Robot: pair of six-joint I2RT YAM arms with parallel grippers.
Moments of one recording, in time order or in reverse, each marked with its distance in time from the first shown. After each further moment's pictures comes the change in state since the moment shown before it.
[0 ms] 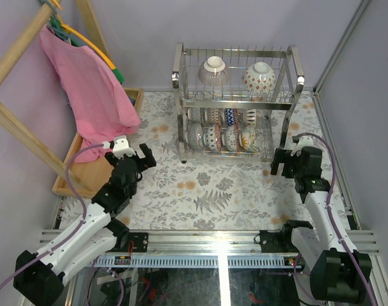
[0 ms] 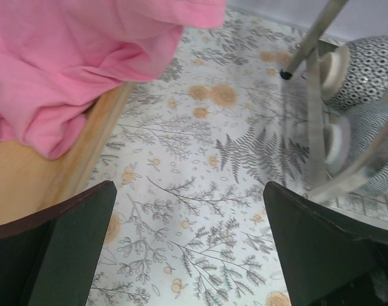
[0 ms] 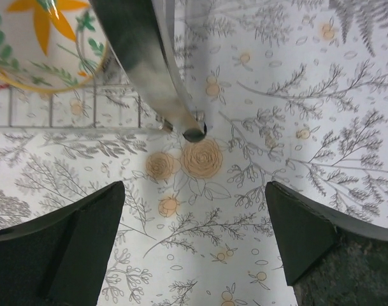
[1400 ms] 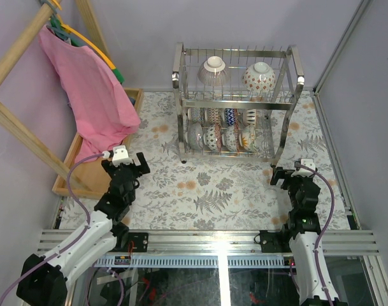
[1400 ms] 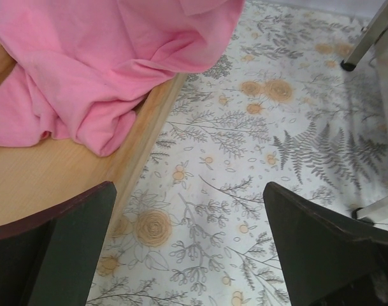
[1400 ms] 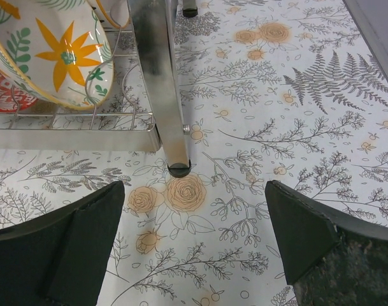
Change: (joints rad) left arm 0.073 -0.060 -0.215 0.219 -0.053 0.164; right arm 0.000 -0.572 -0.509 0.398 0.042 -0.031
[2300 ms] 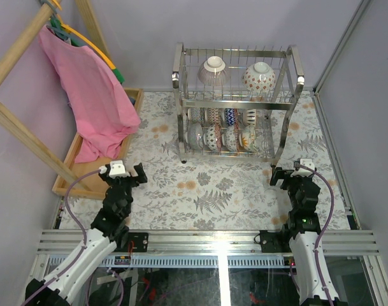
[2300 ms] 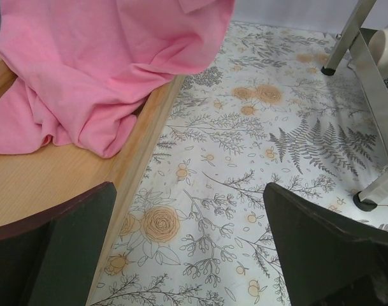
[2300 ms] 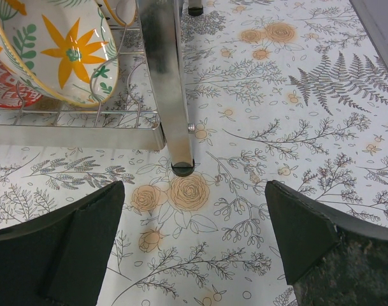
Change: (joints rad) left arm -0.008 -0.346 -0.204 0.019 0.053 0.139; right arm 0.000 0.009 0.000 0.000 -0.017 -0.006
